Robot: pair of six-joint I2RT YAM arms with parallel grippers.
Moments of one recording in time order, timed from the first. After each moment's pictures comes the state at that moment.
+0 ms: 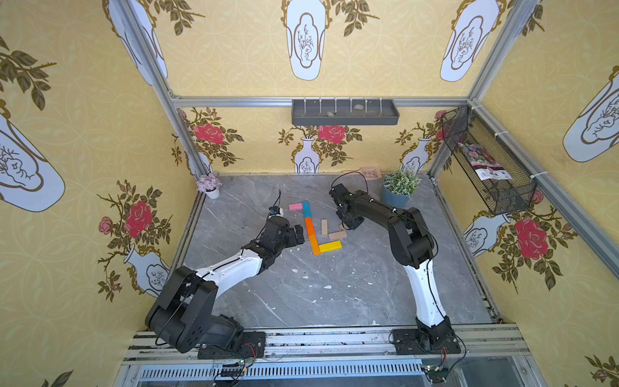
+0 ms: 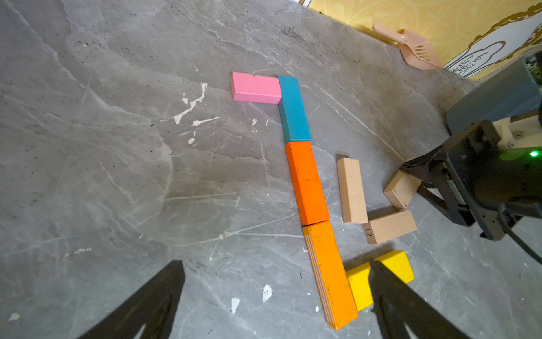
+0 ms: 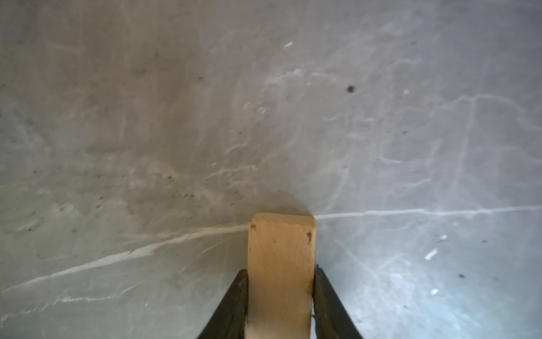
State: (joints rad) left arm -0.54 1.43 0.69 0.06 -0.15 -0.59; right arm 0.60 2.26 1.75 -0.81 0.33 1.35
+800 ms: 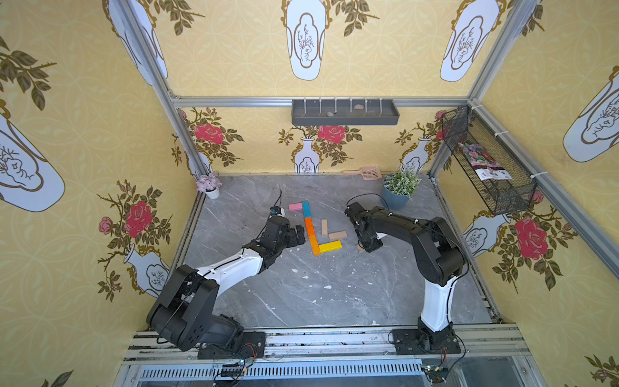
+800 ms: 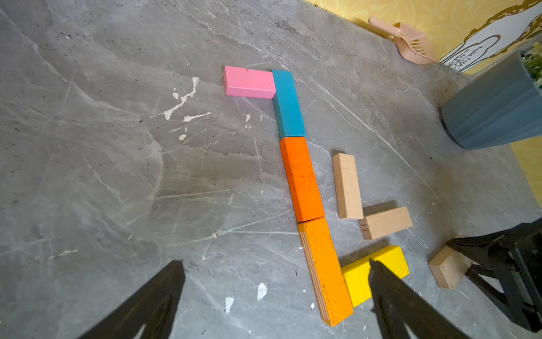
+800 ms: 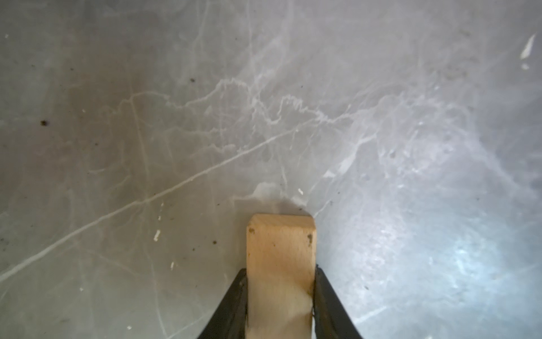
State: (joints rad) left arm -0.54 1.44 0.70 0.06 -0.12 -0.59; right arm 0.61 1.96 1.29 -0.81 0.32 1.69
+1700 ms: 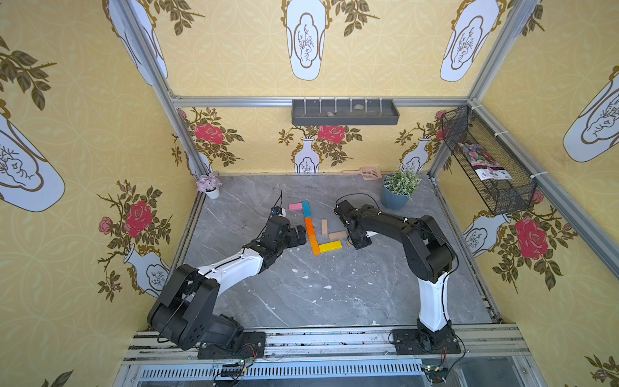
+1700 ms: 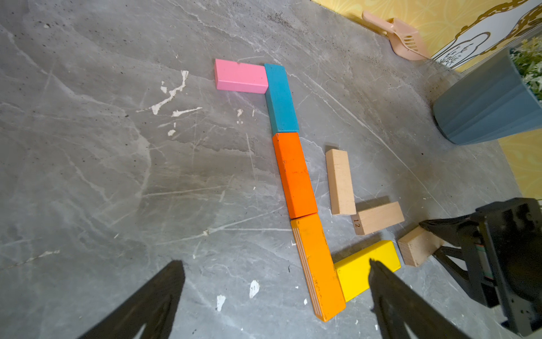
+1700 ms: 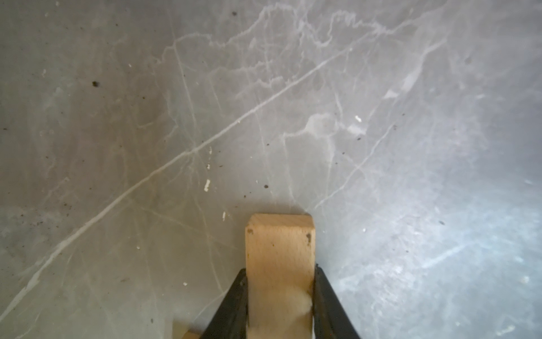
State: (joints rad) left arm -0.54 1.44 0.70 0.07 -0.09 -0.60; right arm 0.67 2.05 1.40 -0.81 0.33 1.83
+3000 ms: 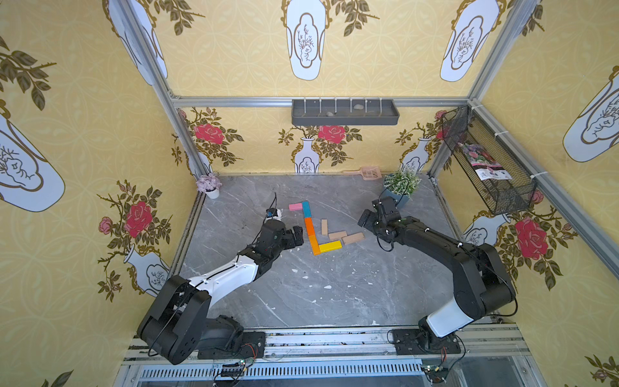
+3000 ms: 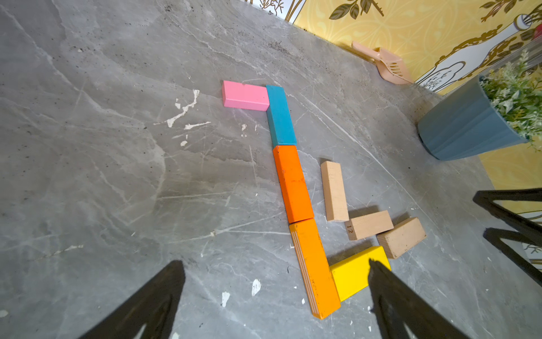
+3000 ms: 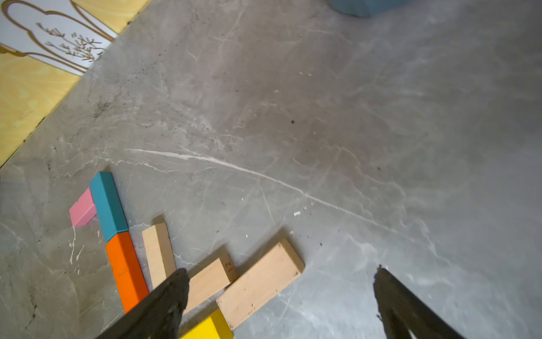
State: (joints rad) left arm -0.54 1.34 0.61 0.14 -0.13 -0.63; right arm 0.45 1.61 0.99 -0.28 0.05 0.77
